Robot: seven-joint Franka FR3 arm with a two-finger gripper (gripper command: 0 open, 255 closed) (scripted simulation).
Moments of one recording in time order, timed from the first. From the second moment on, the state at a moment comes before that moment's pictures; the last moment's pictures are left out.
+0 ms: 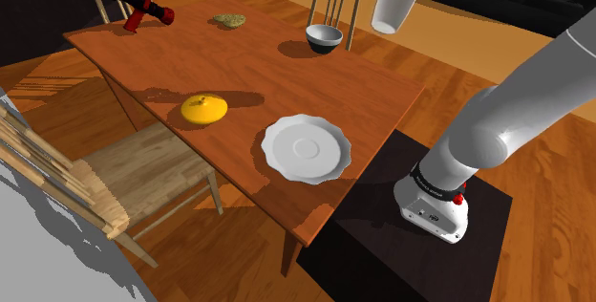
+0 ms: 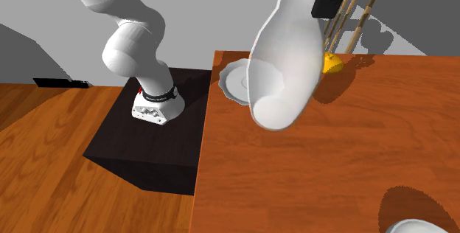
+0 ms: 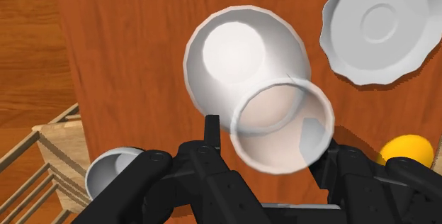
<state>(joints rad) 0.00 -0.22 -0.44 -1.50 -0.08 1.29 -0.45</state>
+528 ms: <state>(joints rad) 0.02 -0.18 -0.41 -1.45 -0.06 1.27 -0.39</state>
